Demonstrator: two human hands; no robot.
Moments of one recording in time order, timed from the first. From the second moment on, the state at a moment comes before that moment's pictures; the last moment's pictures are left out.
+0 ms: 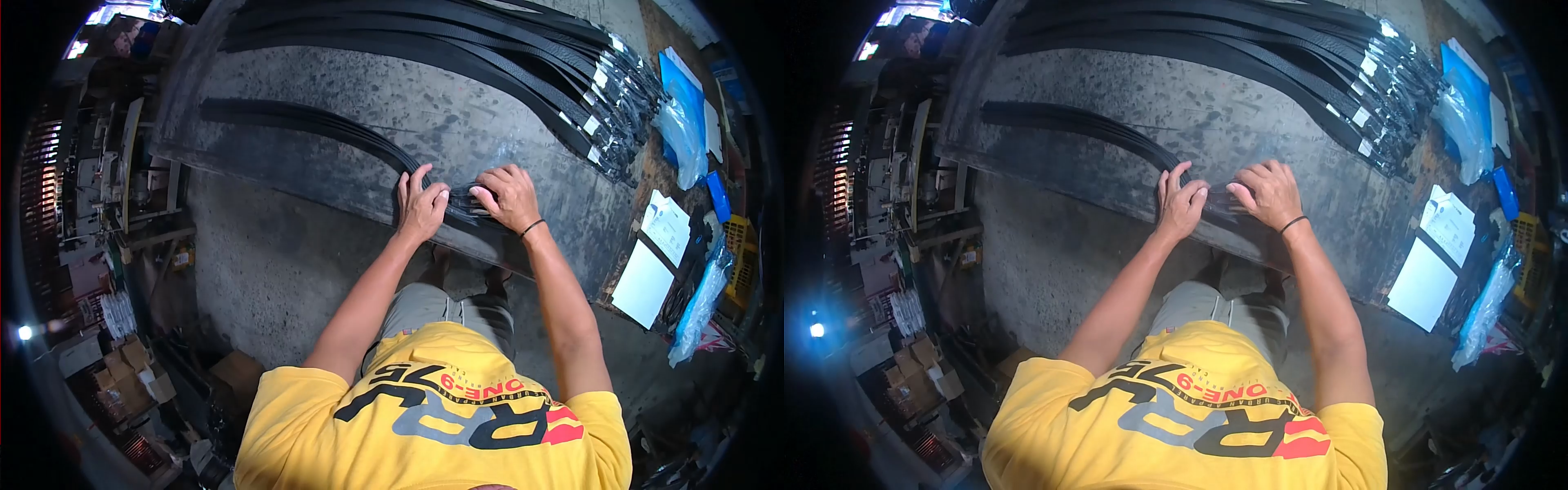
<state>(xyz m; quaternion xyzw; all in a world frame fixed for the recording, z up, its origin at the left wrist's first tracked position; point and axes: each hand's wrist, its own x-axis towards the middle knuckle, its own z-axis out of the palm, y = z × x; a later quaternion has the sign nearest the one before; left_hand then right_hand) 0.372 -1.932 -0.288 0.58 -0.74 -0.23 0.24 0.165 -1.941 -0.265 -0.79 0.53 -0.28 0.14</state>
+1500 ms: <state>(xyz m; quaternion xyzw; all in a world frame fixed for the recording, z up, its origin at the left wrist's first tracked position) 0.325 -1.968 -0.274 0.48 -0.80 -0.30 0.19 0.197 -1.841 -0.298 -0.09 0.69 -0.54 0.47</state>
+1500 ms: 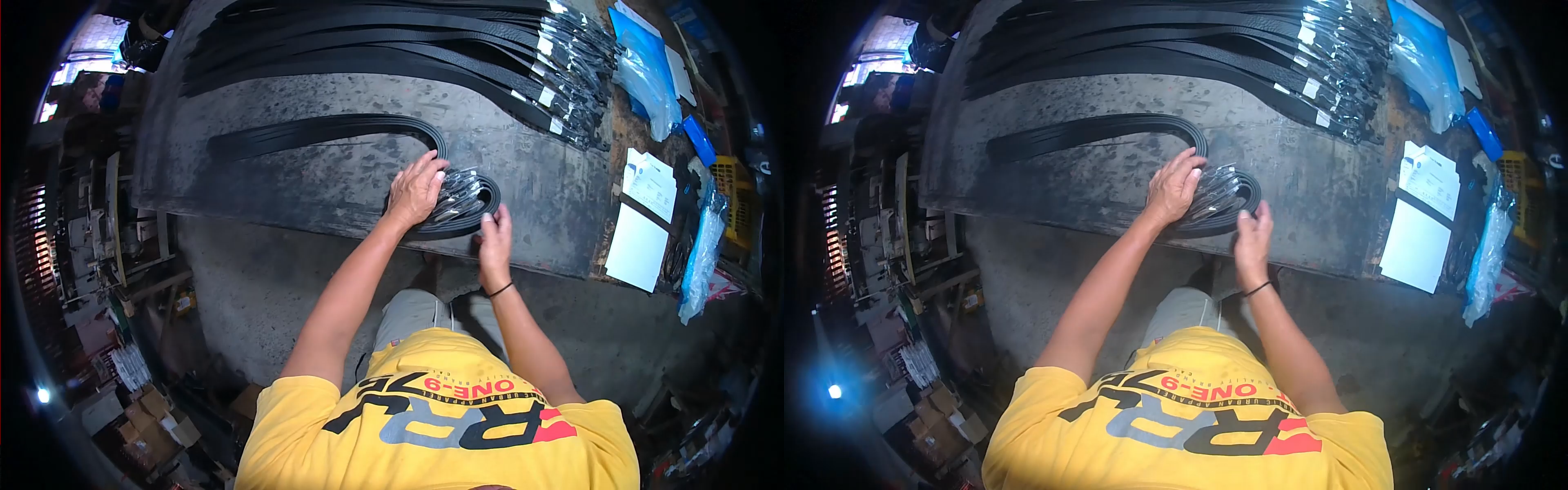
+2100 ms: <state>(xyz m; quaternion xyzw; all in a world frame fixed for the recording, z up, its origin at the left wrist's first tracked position) 0.384 -1.976 -0.254 0.64 -0.71 -0.30 0.04 0.223 -1.989 -0.276 -0.60 0.51 -0.35 0.51</state>
